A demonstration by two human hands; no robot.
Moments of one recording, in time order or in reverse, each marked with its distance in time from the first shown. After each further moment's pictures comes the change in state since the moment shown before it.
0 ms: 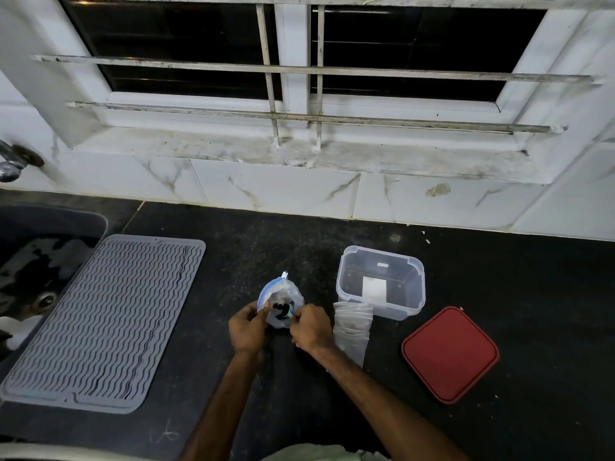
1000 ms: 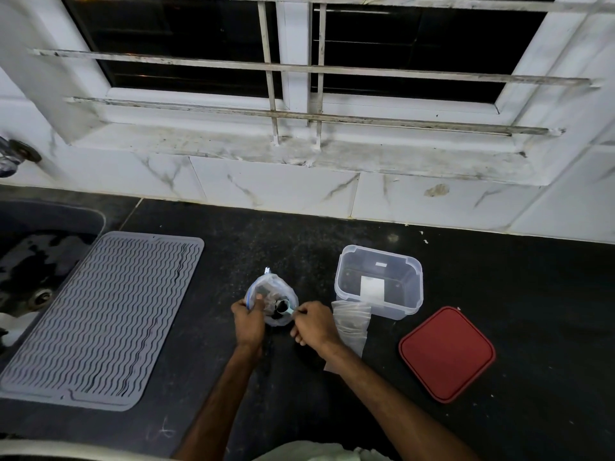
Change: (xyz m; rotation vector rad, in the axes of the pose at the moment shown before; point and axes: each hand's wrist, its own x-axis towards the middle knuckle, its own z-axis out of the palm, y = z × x) left_hand 0.022 -0.012 0.005 0.102 0.038 0.056; right_hand -0.022 -0.012 -0.038 0.316 -0.125 0.081
